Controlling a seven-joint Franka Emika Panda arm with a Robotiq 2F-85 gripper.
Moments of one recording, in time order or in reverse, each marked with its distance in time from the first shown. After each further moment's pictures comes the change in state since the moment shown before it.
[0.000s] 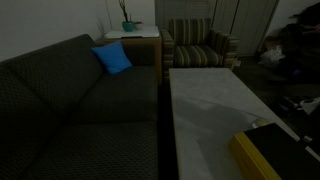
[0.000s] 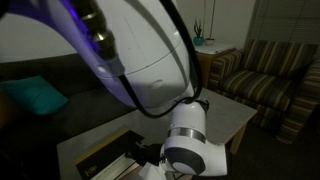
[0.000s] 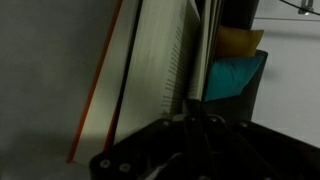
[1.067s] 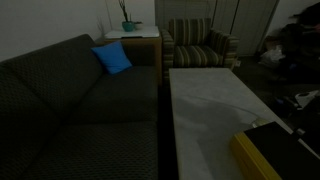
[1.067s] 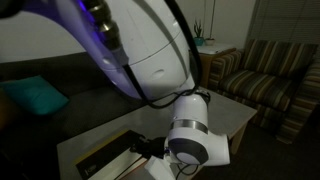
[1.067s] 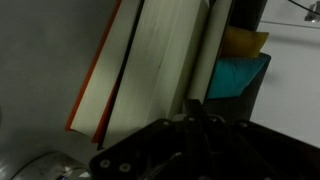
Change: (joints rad) arm 0.024 -0.001 0.002 0.048 0.012 -0.002 -0.039
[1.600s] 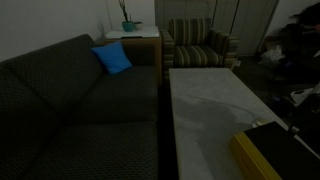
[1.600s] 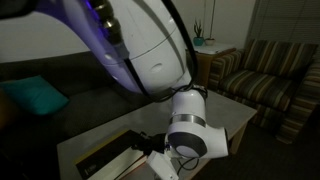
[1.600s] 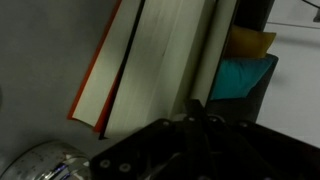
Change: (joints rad) arm 0.027 0.000 0.000 0.019 0.000 0.021 0.018
